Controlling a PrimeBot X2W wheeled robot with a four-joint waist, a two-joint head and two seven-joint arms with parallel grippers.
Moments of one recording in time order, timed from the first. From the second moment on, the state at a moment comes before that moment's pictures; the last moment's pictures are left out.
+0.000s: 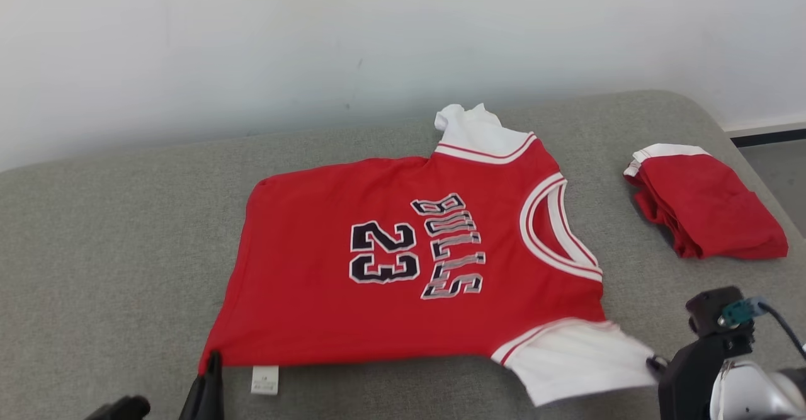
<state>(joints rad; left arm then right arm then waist) -0.07 0.17 -0.17 0.36 -0.72 -0.03 -0.26 0.00 -0.28 0.01 -0.17 0.25 0.13 0.94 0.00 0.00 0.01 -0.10</state>
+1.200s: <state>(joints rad) -0.40 0.29 -0.16 0.17 -0.71 -0.01 -0.05 -0.54 -0.36 0.09 -0.07 0.23 0.13 0.48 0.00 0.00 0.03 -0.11</state>
